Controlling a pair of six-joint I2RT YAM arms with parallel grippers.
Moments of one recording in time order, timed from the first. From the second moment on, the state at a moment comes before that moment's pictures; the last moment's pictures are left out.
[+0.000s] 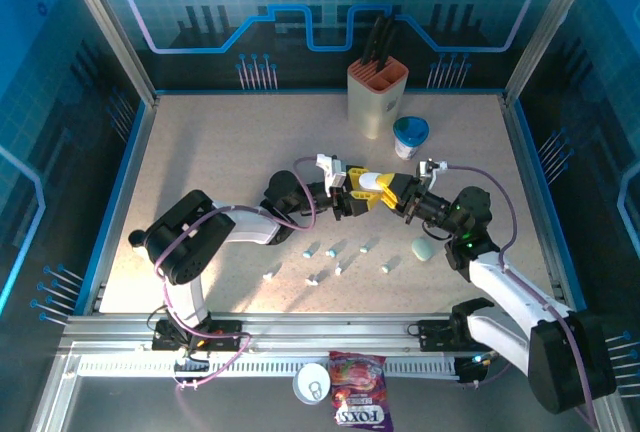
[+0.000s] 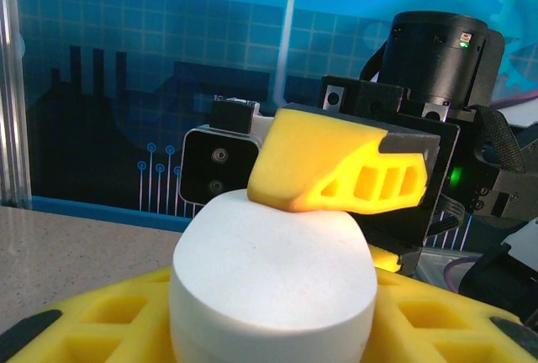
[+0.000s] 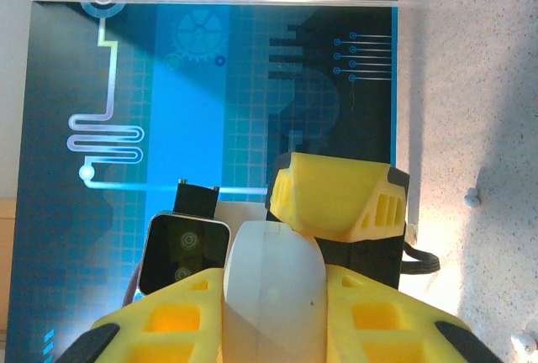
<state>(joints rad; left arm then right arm) -0.69 1.82 0.81 1.30 0.72 -0.30 0.25 0.97 0.37 0.69 -0.76 1.59</state>
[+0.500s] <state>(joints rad) -0.69 1.82 0.81 1.30 0.72 -0.30 0.23 0.96 0.38 0.64 -0.77 1.53</state>
